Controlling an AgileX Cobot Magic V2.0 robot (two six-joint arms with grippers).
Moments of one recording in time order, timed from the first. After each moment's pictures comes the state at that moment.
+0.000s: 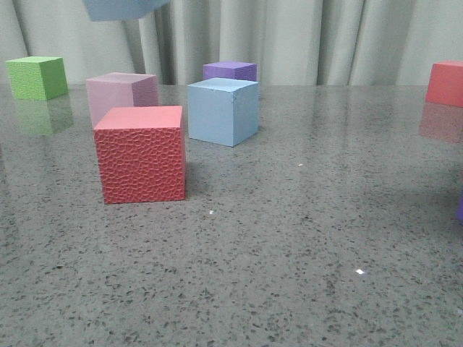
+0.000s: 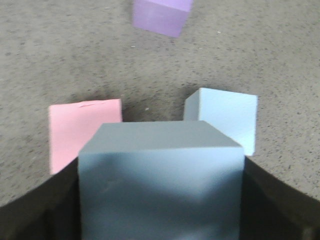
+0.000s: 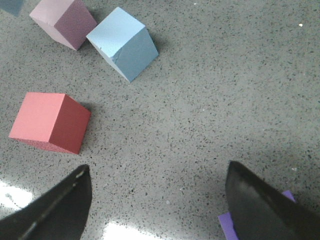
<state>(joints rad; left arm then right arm) -0.41 1.81 -1.98 -0.16 1.26 -0.05 0.53 0.92 -0.97 0.04 0.80 0.42</state>
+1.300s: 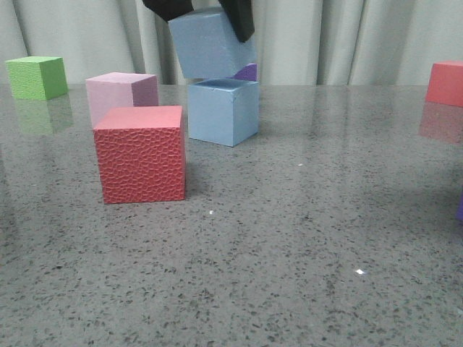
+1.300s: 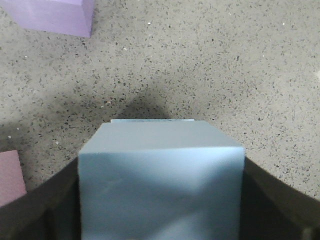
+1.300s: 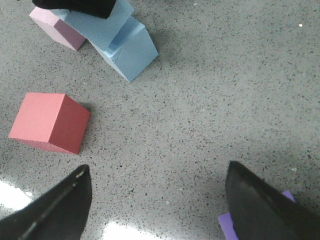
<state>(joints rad) -0.54 2.03 -2.13 -0.20 1.26 -0.06 0.53 0.92 -0.97 0.04 0.80 0.42</state>
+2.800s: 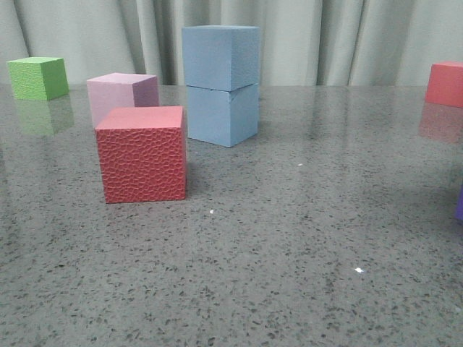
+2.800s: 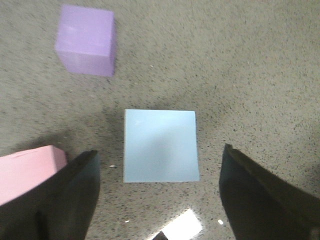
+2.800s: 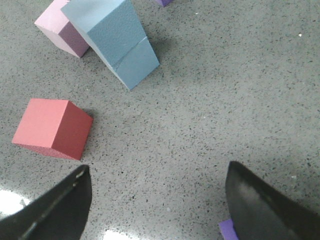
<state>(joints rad) -0.54 1.82 -2.13 -0.13 1.26 -0.07 0.53 0.92 -0.97 0.02 0.77 0.42</state>
